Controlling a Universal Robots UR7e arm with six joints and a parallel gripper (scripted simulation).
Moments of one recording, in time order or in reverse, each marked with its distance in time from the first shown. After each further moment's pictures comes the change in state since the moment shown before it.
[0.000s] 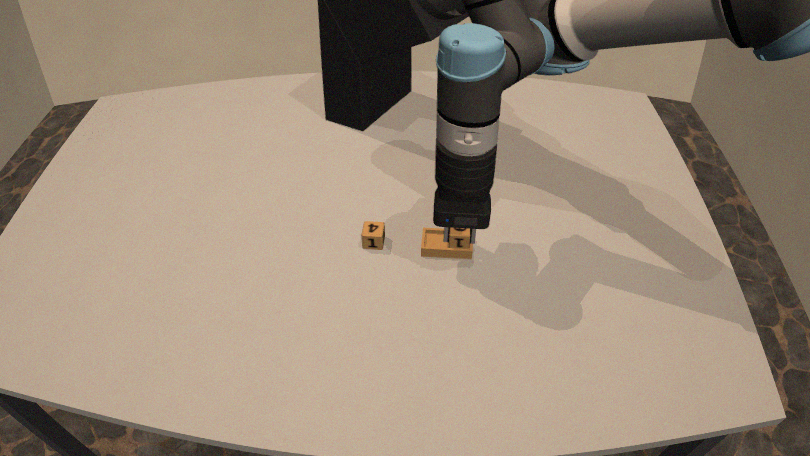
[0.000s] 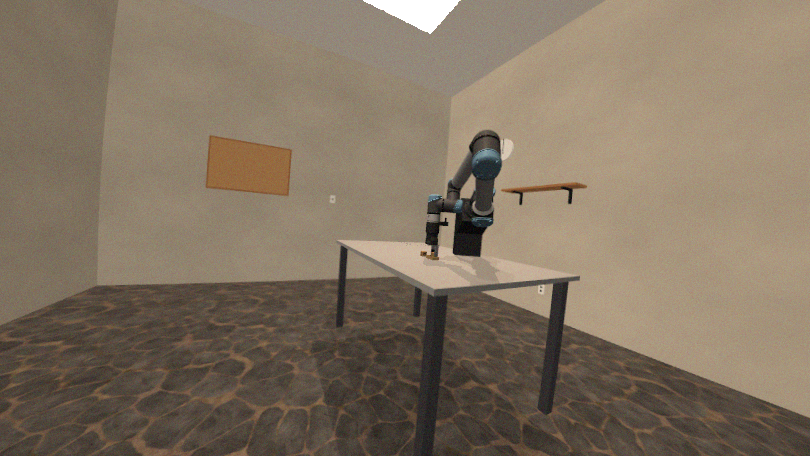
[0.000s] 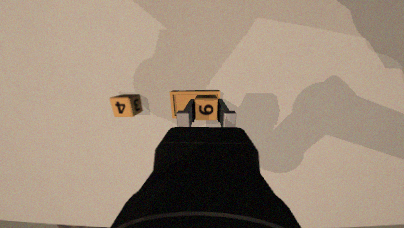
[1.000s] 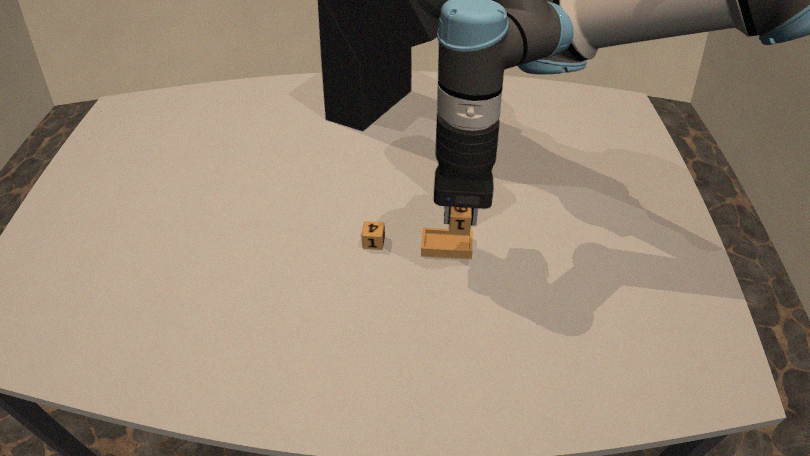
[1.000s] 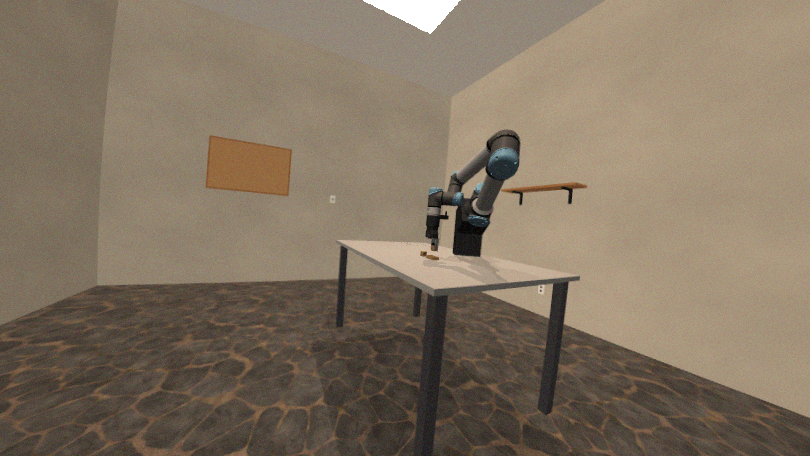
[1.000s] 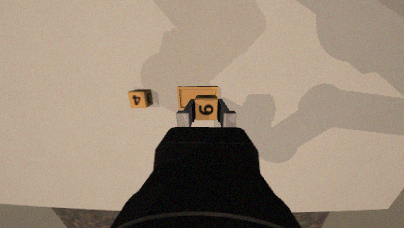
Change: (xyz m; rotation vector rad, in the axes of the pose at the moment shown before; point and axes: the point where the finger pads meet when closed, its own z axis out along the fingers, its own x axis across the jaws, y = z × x) arm -0.001 0.002 -0.038 -0.006 -0.006 -0.004
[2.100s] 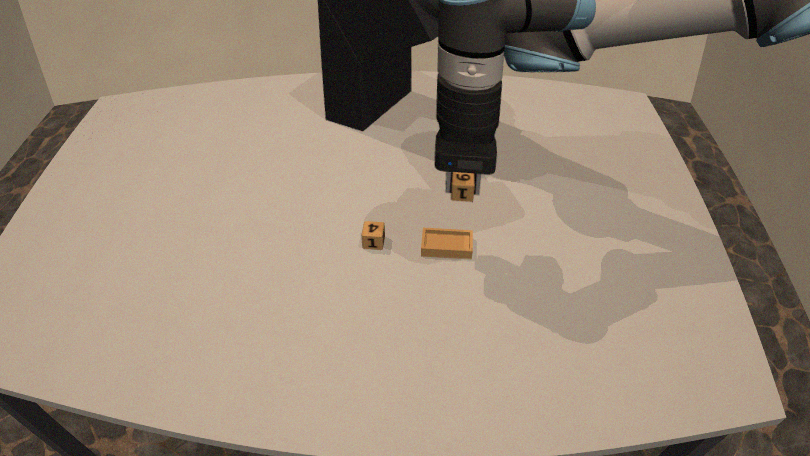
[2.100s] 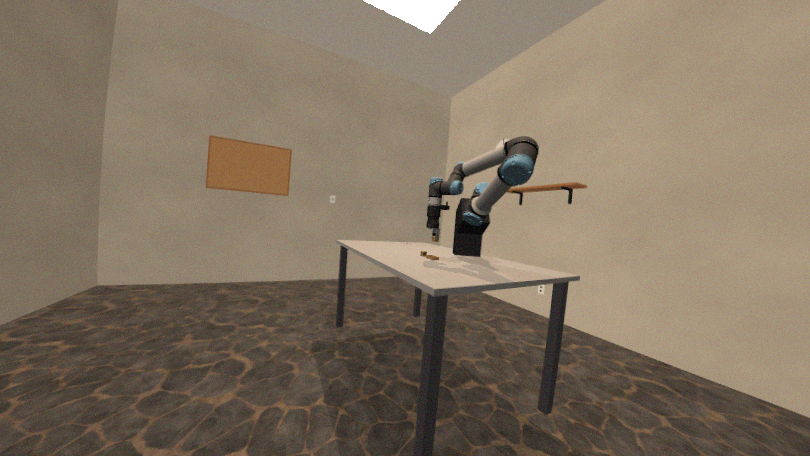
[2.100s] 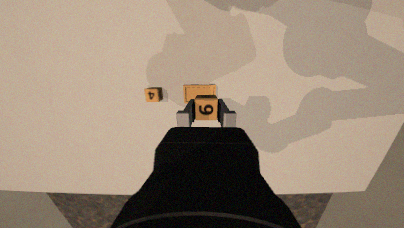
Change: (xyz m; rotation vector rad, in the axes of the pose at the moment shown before) arm 0.000 -0.001 -0.056 0.003 0.002 0.003
